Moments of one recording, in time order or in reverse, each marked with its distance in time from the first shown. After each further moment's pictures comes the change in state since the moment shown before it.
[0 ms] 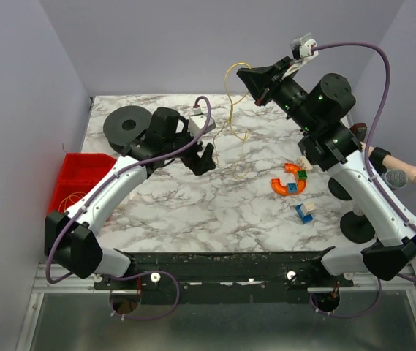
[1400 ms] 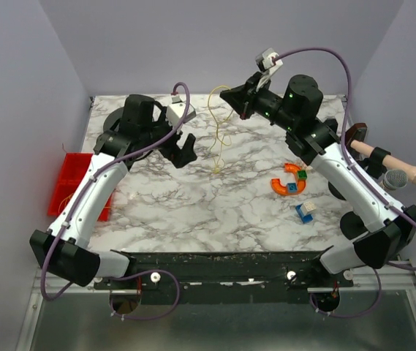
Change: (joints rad) left arm 0.141 -0.059 0.189 -0.295 0.017 0.125; right arm 0.000 0.106 -0.061 -0.053 -0.154 -0.065
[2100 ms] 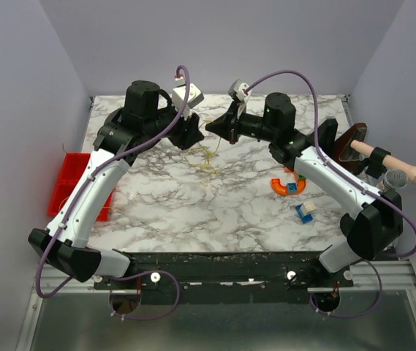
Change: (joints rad) left arm -0.095 0.022 0.174 0.036 -0.048 -0.120; right arm 0.000 0.078 -0.199 0.145 -0.293 -0.108
